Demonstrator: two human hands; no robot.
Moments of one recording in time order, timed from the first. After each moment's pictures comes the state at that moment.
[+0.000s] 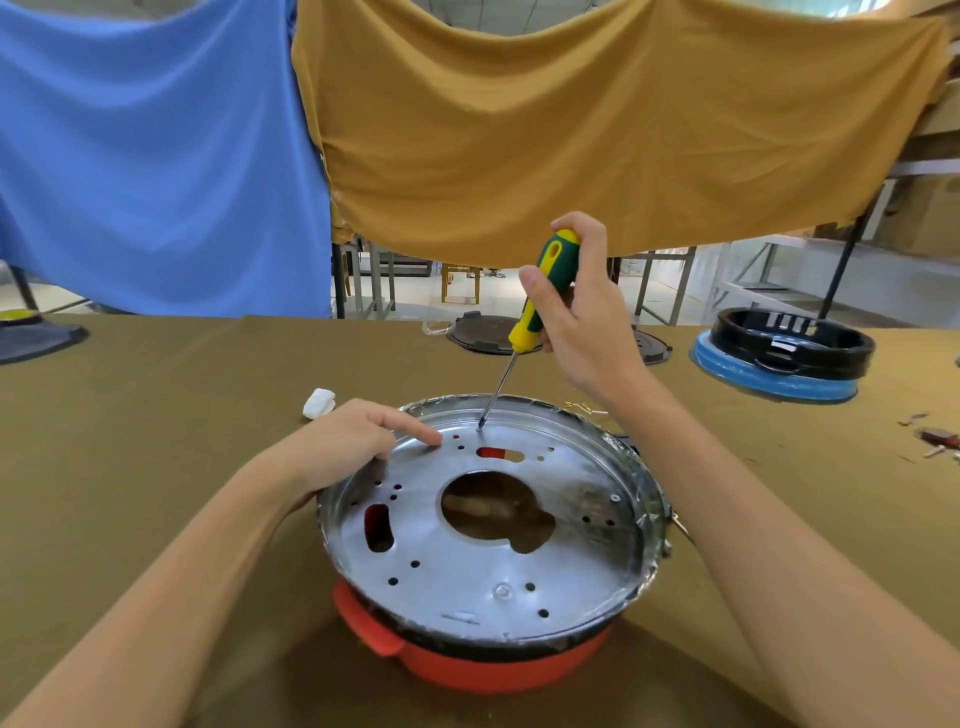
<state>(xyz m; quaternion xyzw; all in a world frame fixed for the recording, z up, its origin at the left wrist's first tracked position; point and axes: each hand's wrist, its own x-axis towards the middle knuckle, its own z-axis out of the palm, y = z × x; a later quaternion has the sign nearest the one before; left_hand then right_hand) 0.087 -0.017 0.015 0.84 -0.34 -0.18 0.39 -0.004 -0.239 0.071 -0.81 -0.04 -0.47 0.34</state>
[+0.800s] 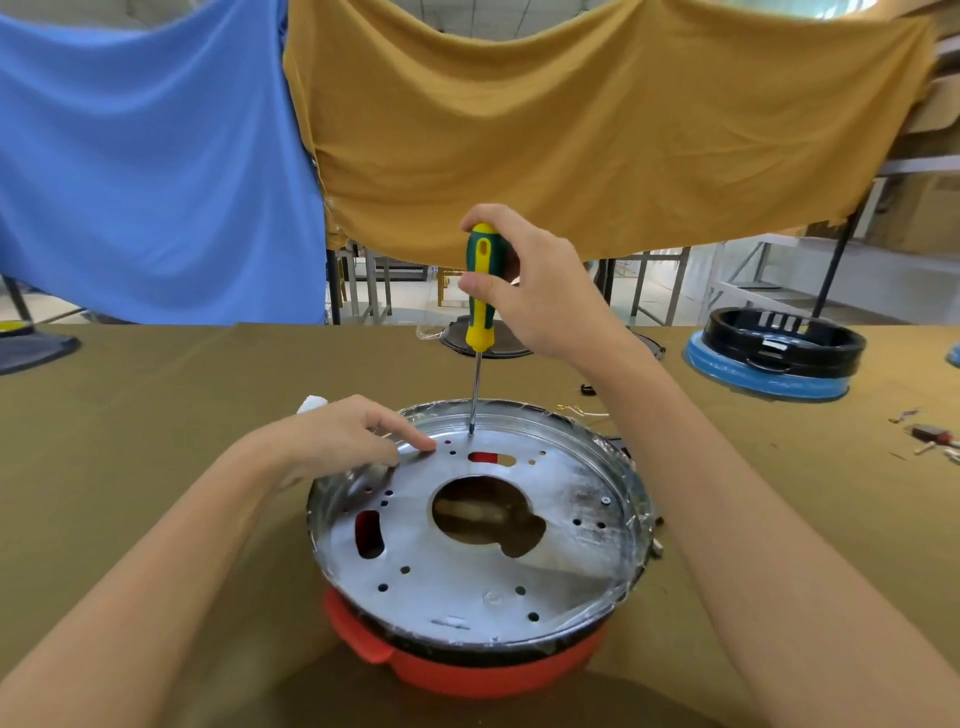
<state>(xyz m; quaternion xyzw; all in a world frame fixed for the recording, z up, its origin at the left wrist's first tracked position) 0.096 -0.019 0.032 0.85 -0.39 -0.21 0.30 -0.008 -0.213 0.112 -0.89 -0.06 -0.37 0.25</state>
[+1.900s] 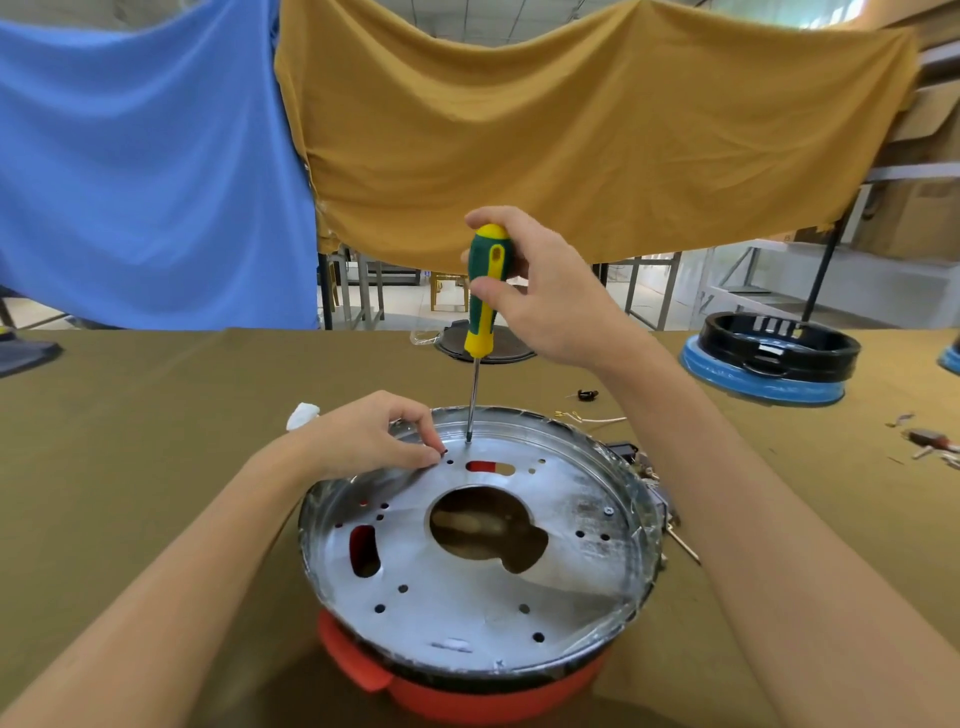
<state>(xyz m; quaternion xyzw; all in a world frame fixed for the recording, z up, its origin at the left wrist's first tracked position) 0.118 -0.048 0.016 0.82 -0.47 -0.13 0.29 -0.012 -0.216 0.116 -0.89 -0.04 -0.33 0.30</state>
